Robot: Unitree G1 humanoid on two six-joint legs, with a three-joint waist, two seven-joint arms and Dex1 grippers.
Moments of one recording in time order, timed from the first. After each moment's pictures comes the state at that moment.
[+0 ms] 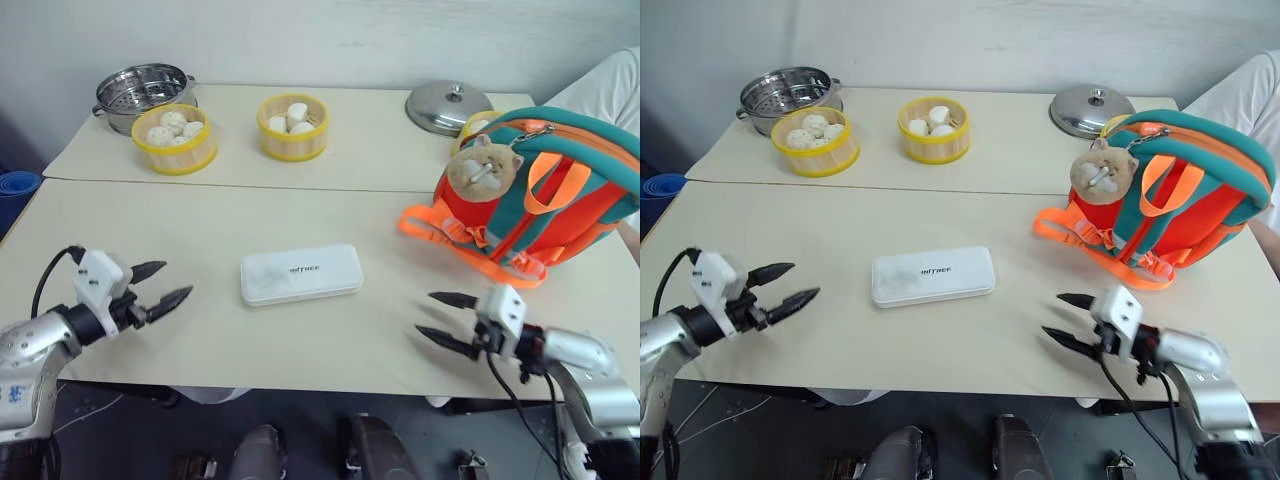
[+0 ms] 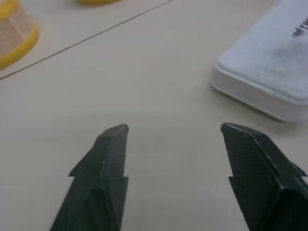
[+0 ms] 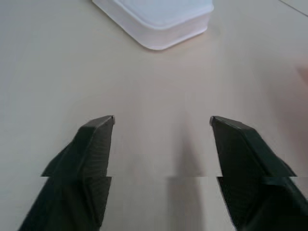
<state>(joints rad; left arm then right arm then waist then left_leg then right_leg) -0.03 0.76 0.35 -0.15 -0.41 0.38 -0.72 -0.14 -0.68 -0.01 -0.09 0.28 0.11 0.98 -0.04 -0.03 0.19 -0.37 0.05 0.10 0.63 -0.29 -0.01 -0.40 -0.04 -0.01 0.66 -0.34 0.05</state>
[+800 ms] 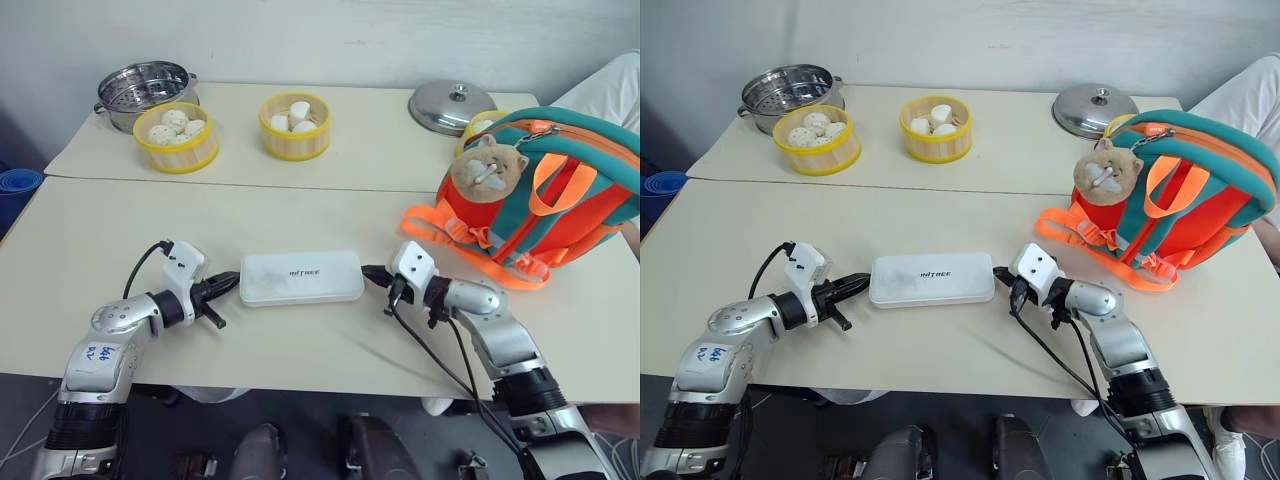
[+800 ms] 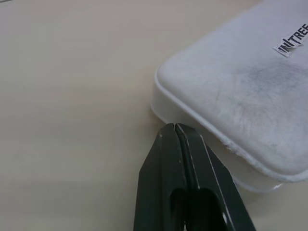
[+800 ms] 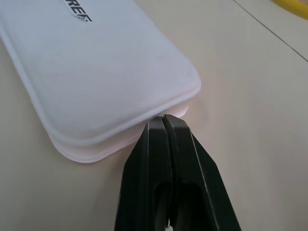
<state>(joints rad) -0.19 0.60 0.12 -0.10 -0.35 0.50 -0.67 -0.37 -0.46 0.15 0.02 0.08 0.16 0.81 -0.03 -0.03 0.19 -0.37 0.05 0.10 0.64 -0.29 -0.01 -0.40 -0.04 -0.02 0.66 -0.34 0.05</state>
